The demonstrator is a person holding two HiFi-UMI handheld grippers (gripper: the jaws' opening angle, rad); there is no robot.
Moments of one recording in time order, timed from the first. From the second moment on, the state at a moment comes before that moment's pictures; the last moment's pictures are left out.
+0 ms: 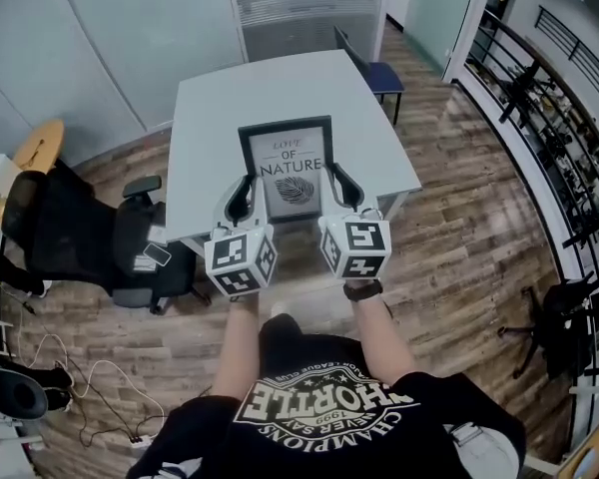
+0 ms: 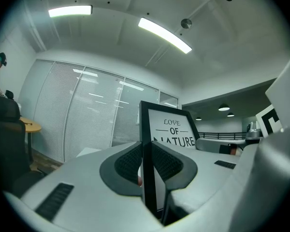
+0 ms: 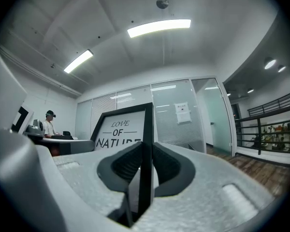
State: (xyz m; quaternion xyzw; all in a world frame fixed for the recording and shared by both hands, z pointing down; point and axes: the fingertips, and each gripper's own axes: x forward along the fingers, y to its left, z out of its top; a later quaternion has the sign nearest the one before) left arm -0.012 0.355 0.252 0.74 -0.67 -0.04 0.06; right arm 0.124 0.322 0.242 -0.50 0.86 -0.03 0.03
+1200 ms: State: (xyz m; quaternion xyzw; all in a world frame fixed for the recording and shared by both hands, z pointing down) left arm -0.107 0.072 0.244 0.77 -0.64 -0.06 0.05; right arm 0.031 0.056 0.238 -0.55 0.83 -0.01 0.03
